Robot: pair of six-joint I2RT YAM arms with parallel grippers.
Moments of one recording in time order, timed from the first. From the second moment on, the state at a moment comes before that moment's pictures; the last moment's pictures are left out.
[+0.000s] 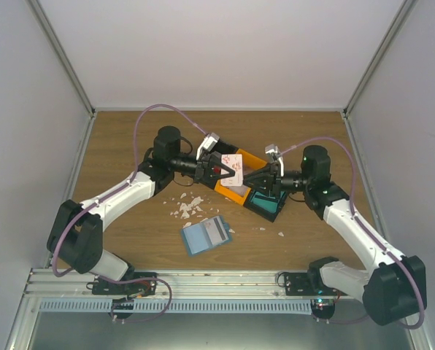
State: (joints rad) left arm -0.52 1.48 1.02 0.29 1.21 -0.47; right arm 0.30 1.09 0.74 0.01 -1.13 0.26
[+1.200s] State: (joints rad) left arm -0.52 1.47 1.02 0.24 1.19 -0.43; right arm 0.32 1.06 0.77 -0.05 -1.08 0.22
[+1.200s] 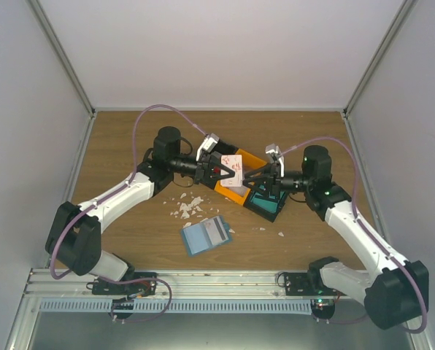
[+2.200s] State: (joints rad) left arm -0.52 1.48 1.02 0.26 1.21 -0.46; right arm 0.33 1.11 0.80 -0.09 -1.08 0.21
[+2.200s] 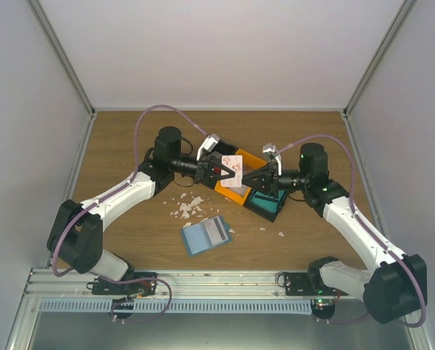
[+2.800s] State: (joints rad) left arm -0.51 1.59 1.04 0.30 1.19 -0.57; right arm 0.34 1.20 0.82 -0.08 -1.05 0.34
